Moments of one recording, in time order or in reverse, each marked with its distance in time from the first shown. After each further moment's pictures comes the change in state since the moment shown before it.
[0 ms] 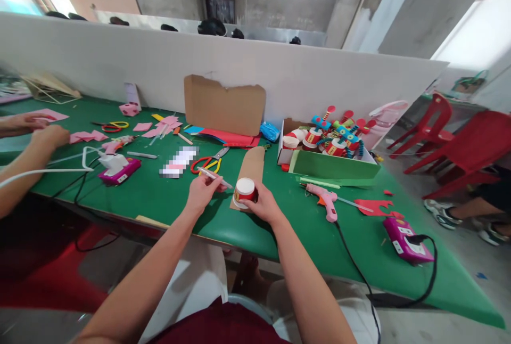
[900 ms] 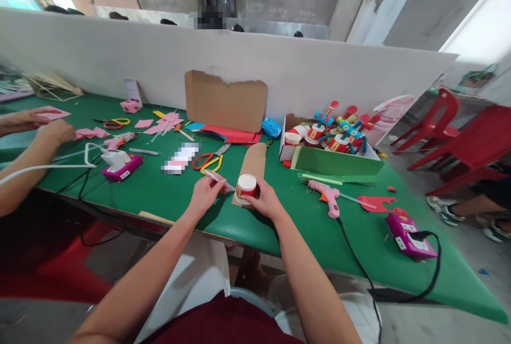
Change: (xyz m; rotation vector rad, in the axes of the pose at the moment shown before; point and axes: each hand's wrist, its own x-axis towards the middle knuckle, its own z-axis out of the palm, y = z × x) left_hand -0.009 -0.008 -0.003 0.149 -0.082 0.047; right_hand 0.000 0.002 0.002 0.010 0.002 0.016
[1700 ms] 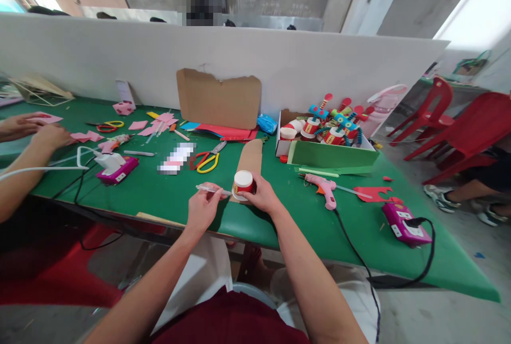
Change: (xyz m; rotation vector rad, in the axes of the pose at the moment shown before) left_hand -0.047 0.003 0.006 0.255 0.121 0.187; right_hand 0.000 -0.002 0.002 0.007 0.010 -0.007
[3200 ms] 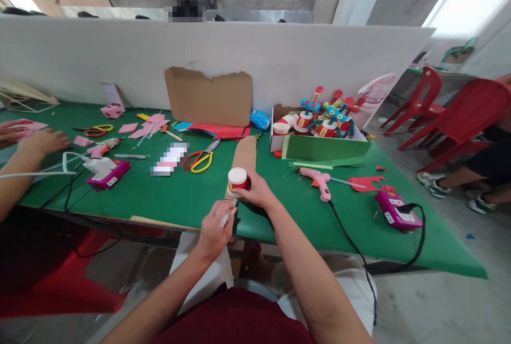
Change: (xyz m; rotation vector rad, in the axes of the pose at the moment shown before) left_hand -0.050 0.007 0.024 0.294 -0.009 0.591; right_hand 0.000 -0.001 0.001 0.030 0.021 0.009
